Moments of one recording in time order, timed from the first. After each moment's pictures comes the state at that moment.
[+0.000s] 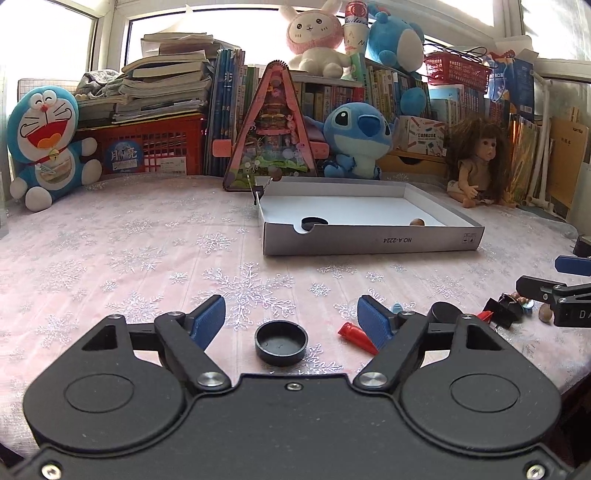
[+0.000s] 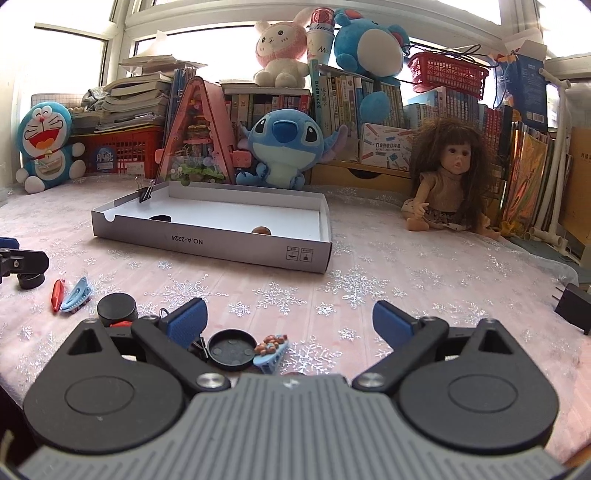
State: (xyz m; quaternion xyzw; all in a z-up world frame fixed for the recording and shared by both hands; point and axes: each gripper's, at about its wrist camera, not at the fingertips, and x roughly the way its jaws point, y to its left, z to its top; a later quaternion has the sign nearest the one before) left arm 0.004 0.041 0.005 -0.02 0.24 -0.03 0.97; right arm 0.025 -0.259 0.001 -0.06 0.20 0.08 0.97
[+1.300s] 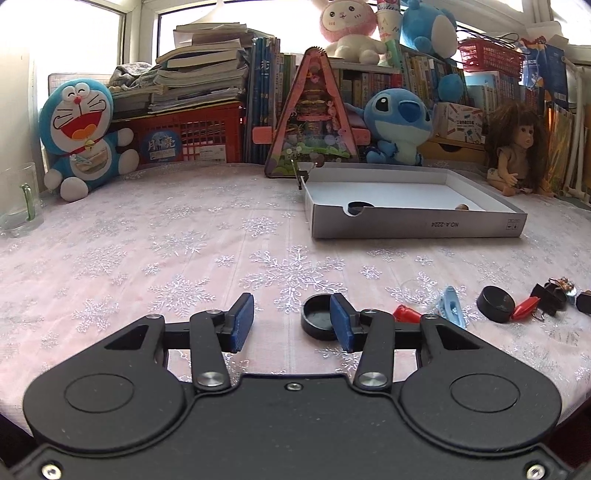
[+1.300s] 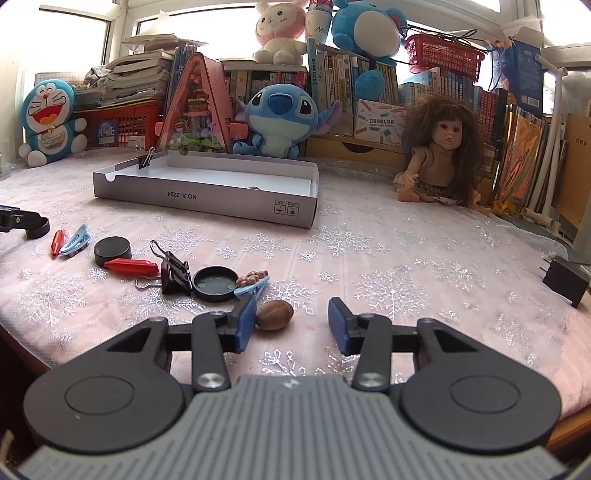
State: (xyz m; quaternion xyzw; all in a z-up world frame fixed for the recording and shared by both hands) left arm 0.007 0.048 -0.004 -0.01 0.25 0.04 0.97; right arm 0.003 -0.274 -0.018 -0.07 0.23 0.08 0.97
